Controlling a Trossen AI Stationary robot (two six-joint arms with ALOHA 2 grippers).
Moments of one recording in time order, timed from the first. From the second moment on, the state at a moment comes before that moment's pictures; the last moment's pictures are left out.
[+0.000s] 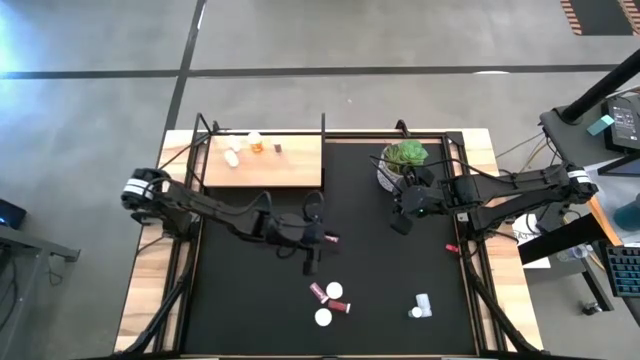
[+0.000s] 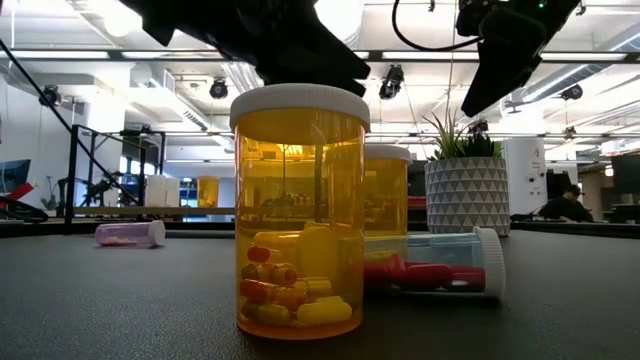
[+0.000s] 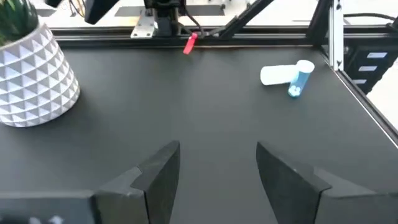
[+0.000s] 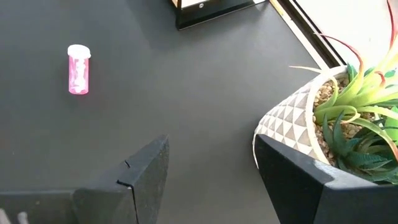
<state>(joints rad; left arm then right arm) -0.20 1.63 0.96 0.28 -0.14 -0.09 0.09 1.11 0.91 -0.79 0.42 0.39</state>
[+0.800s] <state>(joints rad) -0.36 1.75 0.98 0.41 -0.19 -0.20 0.09 1.11 0.91 -0.77 0.42 0.39</state>
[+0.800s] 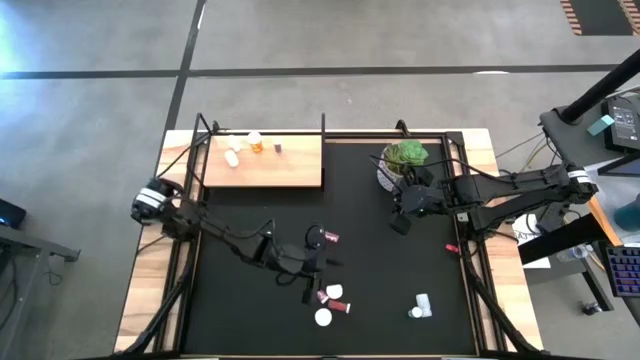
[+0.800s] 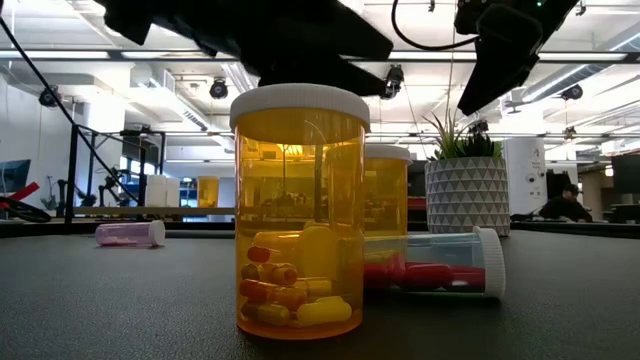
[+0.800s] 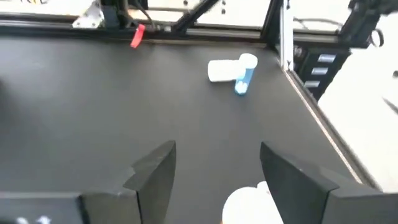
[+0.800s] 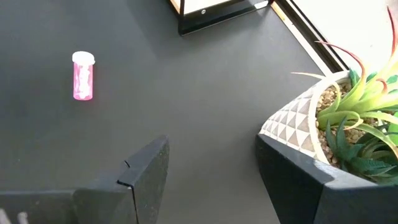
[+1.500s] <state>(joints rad) -0.44 1.77 0.98 0.41 -0.28 -0.31 0.09 1.11 0.91 -0.77 0.42 0.39</state>
